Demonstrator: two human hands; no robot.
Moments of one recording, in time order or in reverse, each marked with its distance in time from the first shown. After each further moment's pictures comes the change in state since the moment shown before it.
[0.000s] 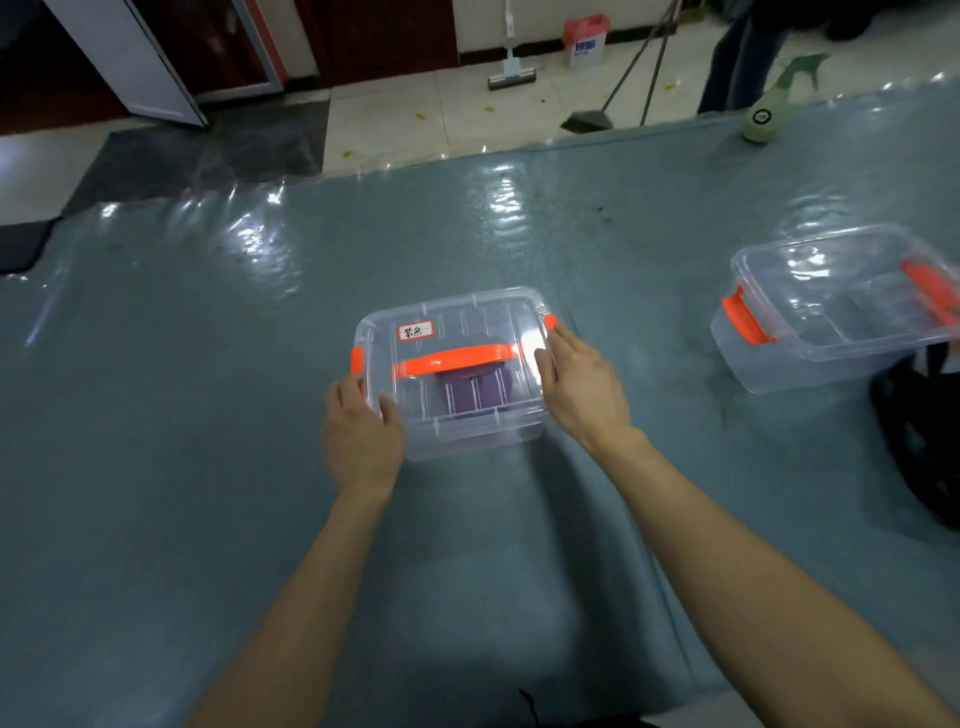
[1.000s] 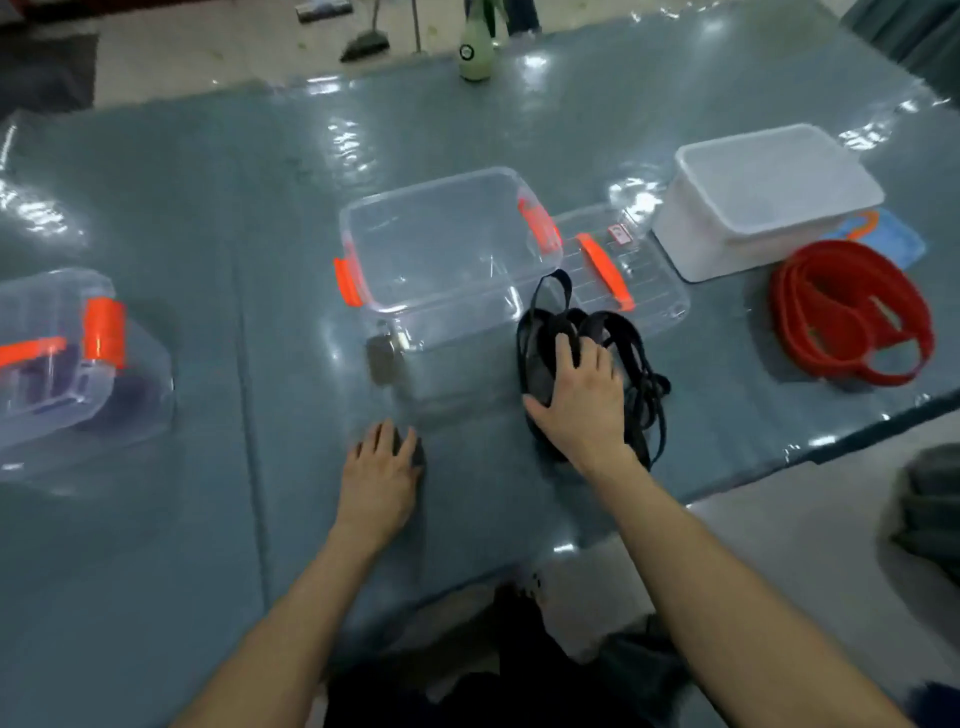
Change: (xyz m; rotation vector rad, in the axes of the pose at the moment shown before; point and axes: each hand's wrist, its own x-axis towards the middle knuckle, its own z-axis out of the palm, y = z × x) left_hand -0.311 0.266 0.273 0.599 -0.685 0.620; right_hand -0.113 0.441 -0.224 -0.480 -0.081 0.330
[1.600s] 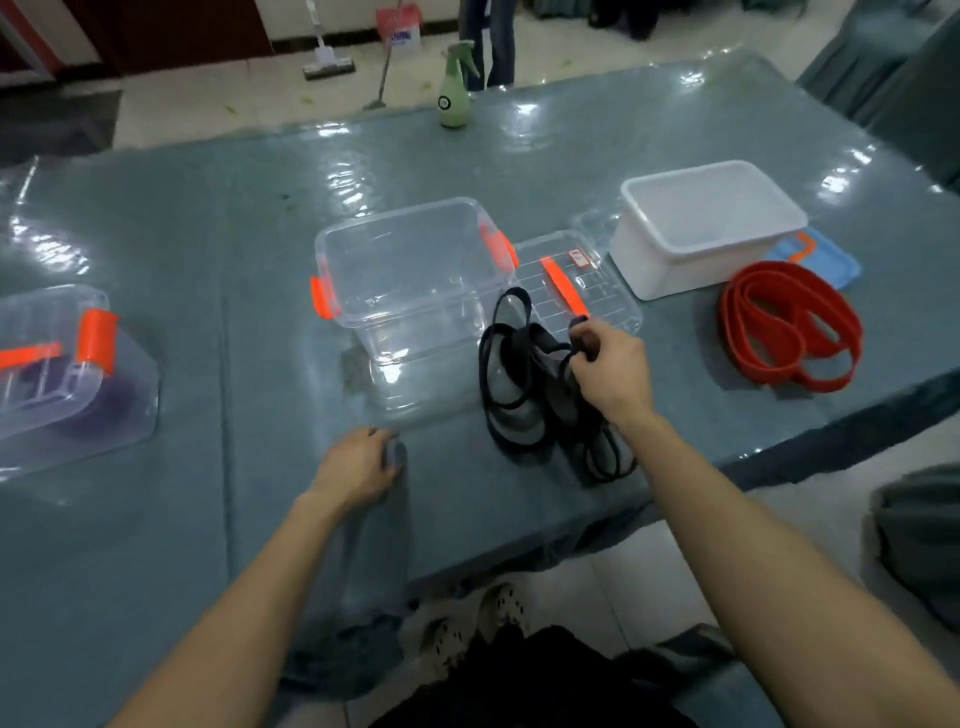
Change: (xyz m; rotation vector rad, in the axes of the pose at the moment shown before) left_hand 0.010 0.019 -0.043 -0.236 -0.173 -0.018; right_hand 0.021 0.091 -0.055 0.686 0.190 0.113
